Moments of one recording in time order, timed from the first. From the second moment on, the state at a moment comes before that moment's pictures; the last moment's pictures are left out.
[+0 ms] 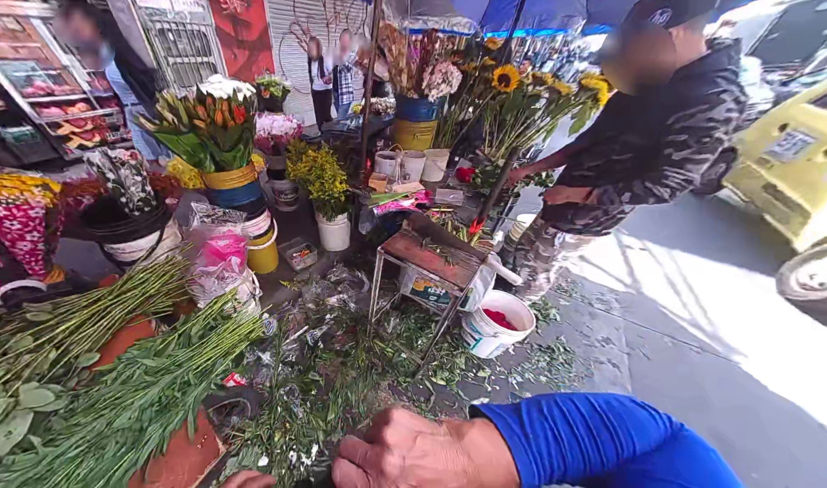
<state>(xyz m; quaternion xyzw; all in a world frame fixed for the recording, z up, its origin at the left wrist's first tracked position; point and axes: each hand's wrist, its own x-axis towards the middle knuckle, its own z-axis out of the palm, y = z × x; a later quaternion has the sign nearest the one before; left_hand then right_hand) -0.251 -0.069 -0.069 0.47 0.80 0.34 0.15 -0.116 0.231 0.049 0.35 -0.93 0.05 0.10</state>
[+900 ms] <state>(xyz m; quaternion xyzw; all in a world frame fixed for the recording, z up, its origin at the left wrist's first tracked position) -0.245 0.016 -0.028 0.12 0.42 0.90 -0.03 -0.193 0.222 -0.036 0.10 -0.68 0.70 0.19</state>
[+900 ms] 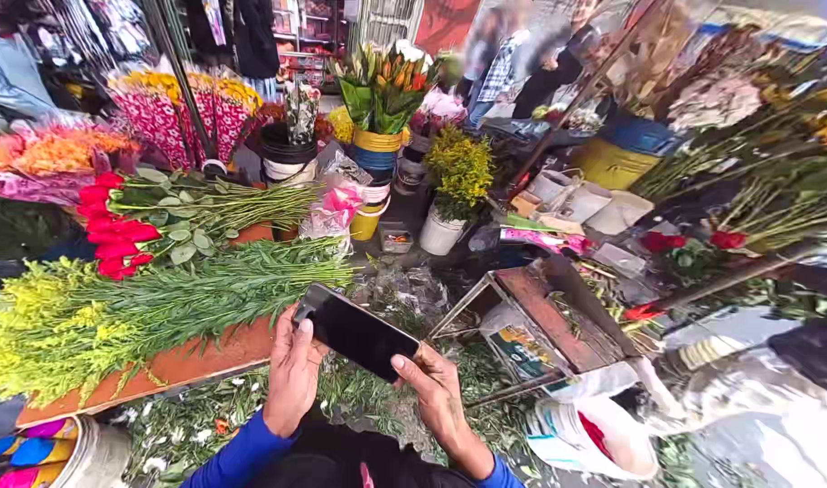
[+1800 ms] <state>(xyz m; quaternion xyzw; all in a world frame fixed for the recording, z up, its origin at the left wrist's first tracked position) -0.356 -0.212 -0.204 -0.24 0.95 0.14 -0.14 -0.234 0.297 -0.072 0.13 -0.17 0.97 -0.10</state>
